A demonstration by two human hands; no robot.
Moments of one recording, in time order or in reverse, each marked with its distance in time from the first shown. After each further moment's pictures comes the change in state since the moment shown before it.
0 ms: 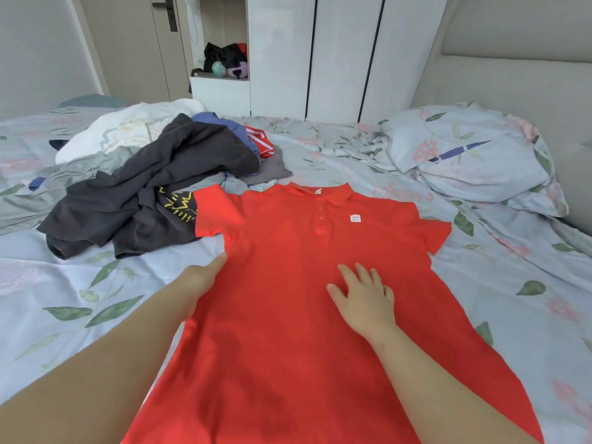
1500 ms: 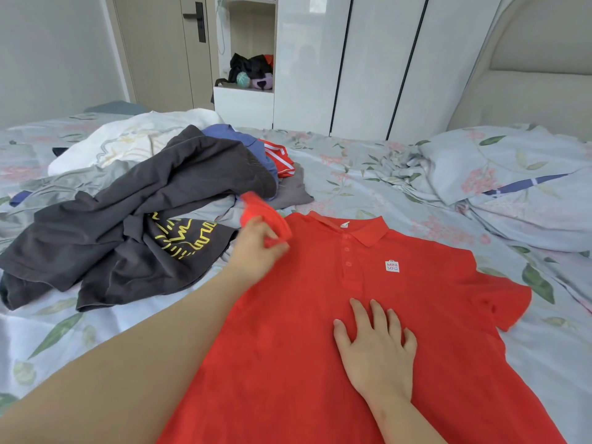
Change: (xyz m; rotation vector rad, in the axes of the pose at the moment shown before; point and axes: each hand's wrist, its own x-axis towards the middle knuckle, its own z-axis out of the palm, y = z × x) left_hand 0.108 0.099 0.066 0.307 0.123 0.679; right_hand 0.085 -0.029 0.028 -0.108 0.090 0.056
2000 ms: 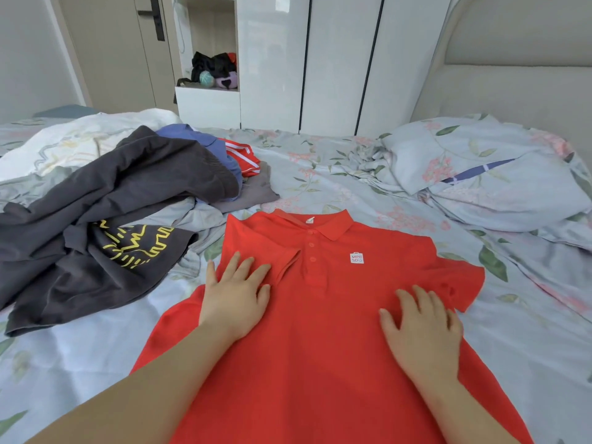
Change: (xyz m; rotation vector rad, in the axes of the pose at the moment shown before) left_hand -0.045 -0.013 0.047 0.778 -0.218 0.179; right_hand 0.027 0.092 -0.024 -0.025 0.230 0.133
